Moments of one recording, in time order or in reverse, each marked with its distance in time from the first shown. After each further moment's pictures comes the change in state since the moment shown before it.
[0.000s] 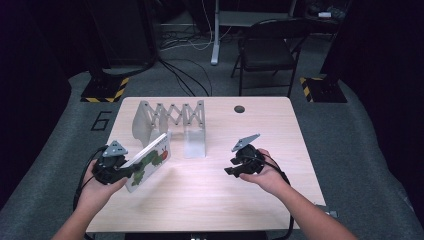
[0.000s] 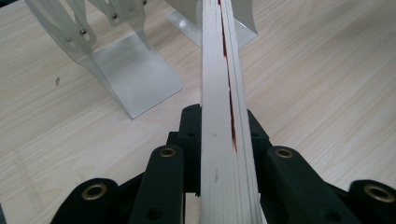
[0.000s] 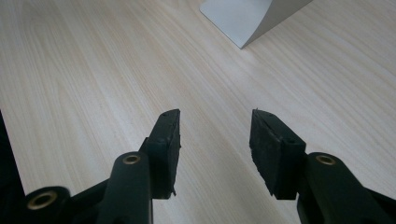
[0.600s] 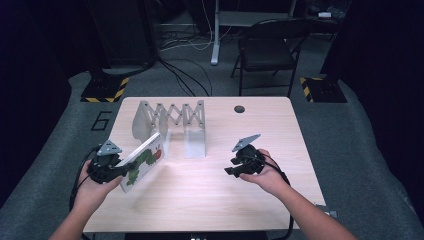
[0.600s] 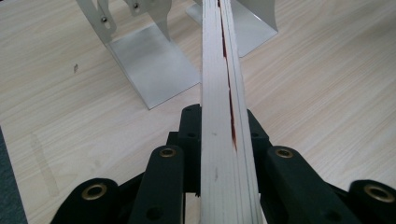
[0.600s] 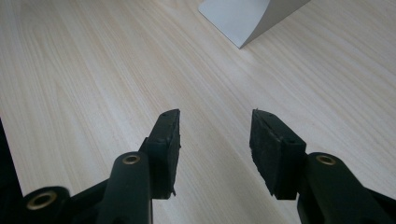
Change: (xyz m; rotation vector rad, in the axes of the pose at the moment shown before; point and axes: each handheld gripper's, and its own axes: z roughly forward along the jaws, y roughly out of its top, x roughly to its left) left arm 0.013 -0.009 0.001 -0.006 0.039 -0.060; right arm 0.000 -0.001 0.001 -0.009 -0.007 0.019
